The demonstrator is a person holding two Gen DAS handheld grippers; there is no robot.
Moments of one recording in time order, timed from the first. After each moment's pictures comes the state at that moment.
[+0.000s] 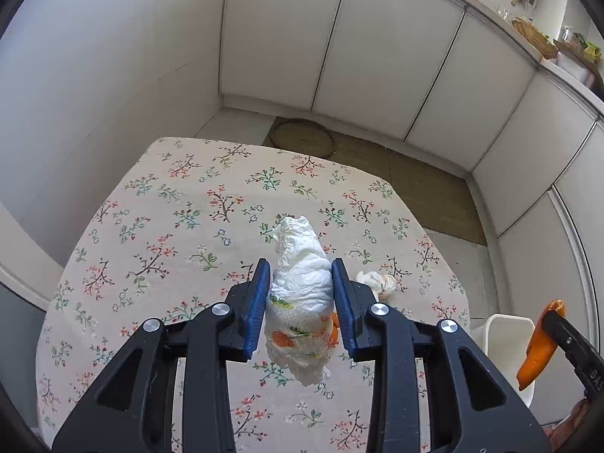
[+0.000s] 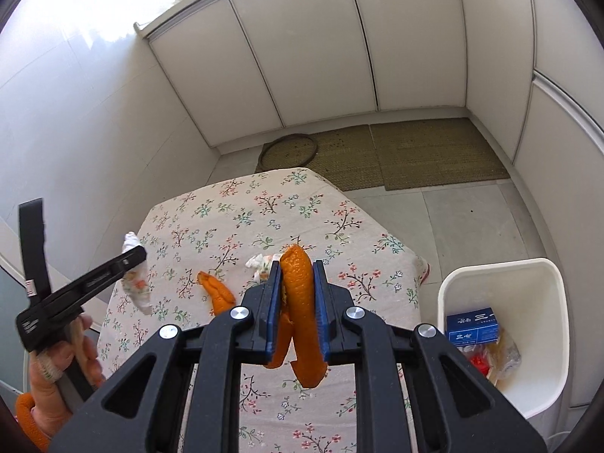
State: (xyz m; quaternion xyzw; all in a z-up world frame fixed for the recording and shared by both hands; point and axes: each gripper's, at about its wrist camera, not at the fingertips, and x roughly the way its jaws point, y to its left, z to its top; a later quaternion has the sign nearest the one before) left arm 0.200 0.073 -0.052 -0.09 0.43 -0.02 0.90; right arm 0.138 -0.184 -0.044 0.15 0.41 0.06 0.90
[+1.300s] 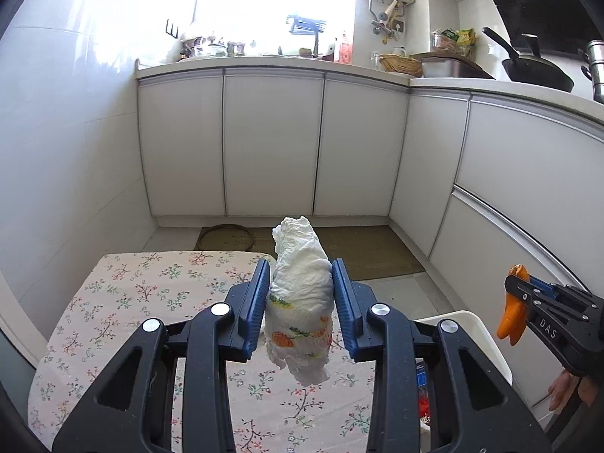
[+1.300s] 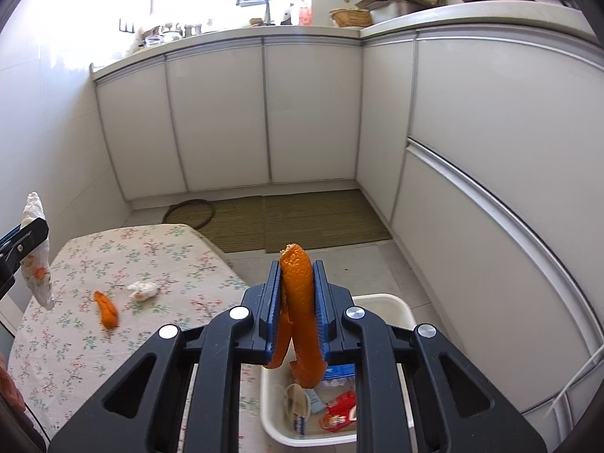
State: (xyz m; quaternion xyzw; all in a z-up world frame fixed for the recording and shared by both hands) left arm 0.077 -0.073 0.001 0.01 0.22 -0.15 0.96; right arm 0.033 -0.290 -0.024 0.06 0.28 -0.13 0.95
